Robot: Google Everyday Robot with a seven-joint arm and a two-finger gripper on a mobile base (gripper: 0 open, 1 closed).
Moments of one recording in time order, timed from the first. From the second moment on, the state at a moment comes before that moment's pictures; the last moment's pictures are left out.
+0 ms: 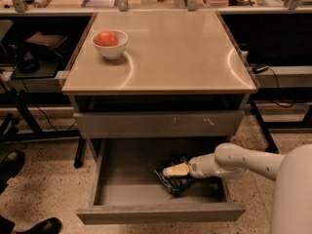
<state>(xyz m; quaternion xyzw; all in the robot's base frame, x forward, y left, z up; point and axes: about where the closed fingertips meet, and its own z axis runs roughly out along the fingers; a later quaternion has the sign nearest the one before) 0.569 -0.111 0.385 -0.11 0.92 0.33 0.17</state>
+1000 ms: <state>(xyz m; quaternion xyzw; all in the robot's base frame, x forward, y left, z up) 0.566 -0.104 0.386 -0.12 0.92 0.33 0.16</state>
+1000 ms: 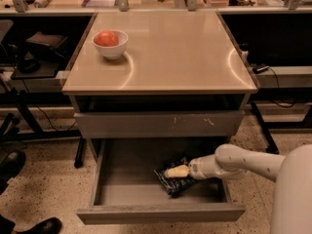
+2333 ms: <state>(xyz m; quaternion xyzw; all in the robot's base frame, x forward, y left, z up) 0.566 -0.104 0.386 -0.12 0.92 0.33 0.16</state>
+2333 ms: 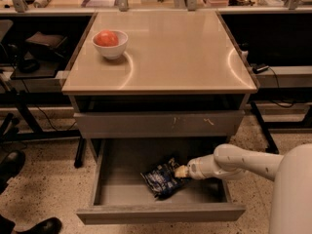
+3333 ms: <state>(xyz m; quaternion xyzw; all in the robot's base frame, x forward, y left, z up) 0.566 -0.104 0.386 -0.12 0.92 0.33 0.16</state>
